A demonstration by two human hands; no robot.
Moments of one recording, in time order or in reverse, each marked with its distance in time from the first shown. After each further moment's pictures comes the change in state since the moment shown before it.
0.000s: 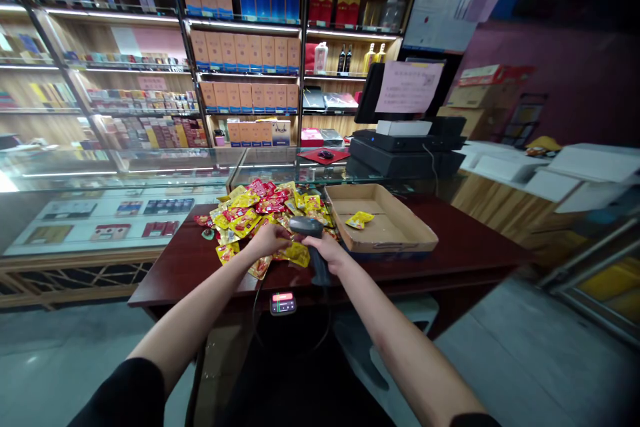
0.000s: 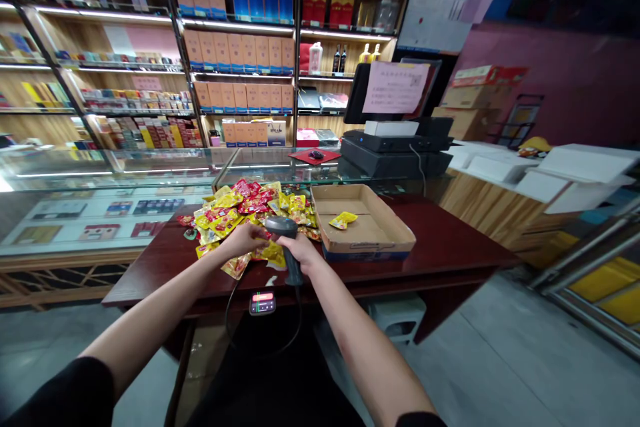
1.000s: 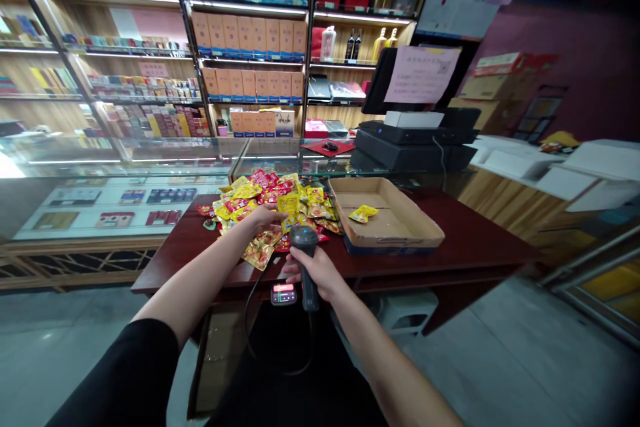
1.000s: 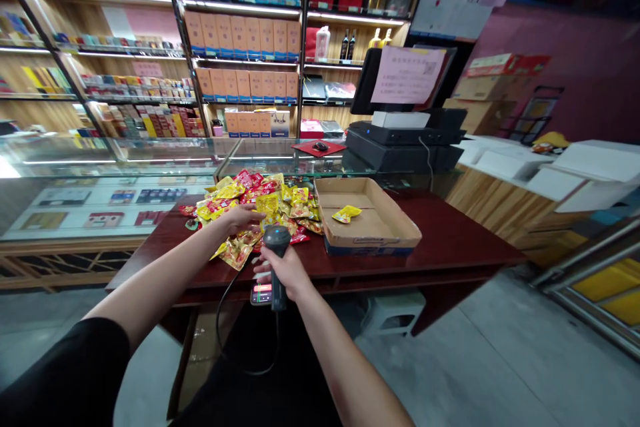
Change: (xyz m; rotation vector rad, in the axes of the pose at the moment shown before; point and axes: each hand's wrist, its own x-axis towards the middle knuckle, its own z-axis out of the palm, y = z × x) left_hand 0.039 -0.014 -0.012 -0.865 0.013 -0.411; right_hand -0.056 0.016 0.043 0.175 -0.025 0.087
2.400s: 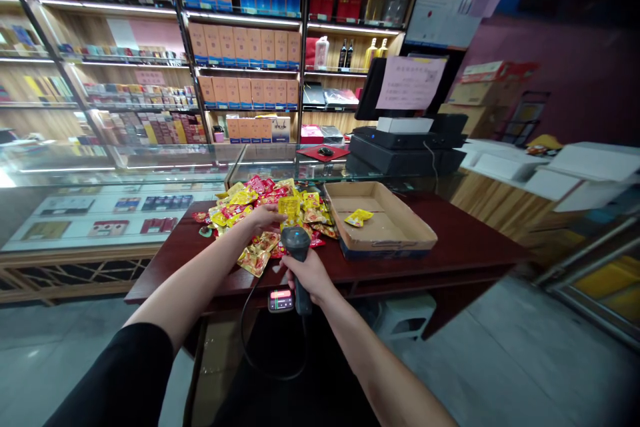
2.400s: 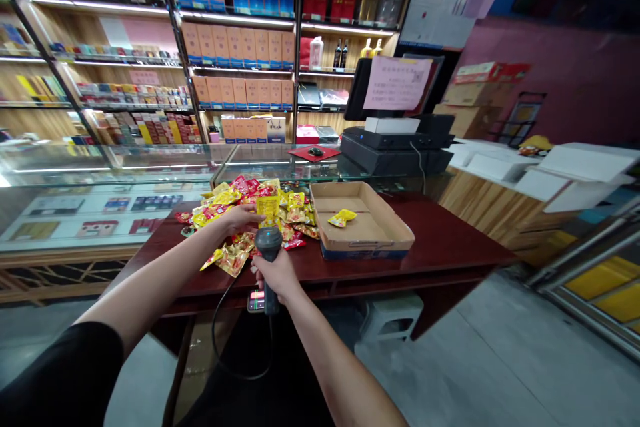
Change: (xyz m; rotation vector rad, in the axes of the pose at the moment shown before) left_hand -0.010 0.021 0.012 0.065 -0.039 0.038; right_hand 0.003 0.000 0.011 -0.180 0.072 -0.091
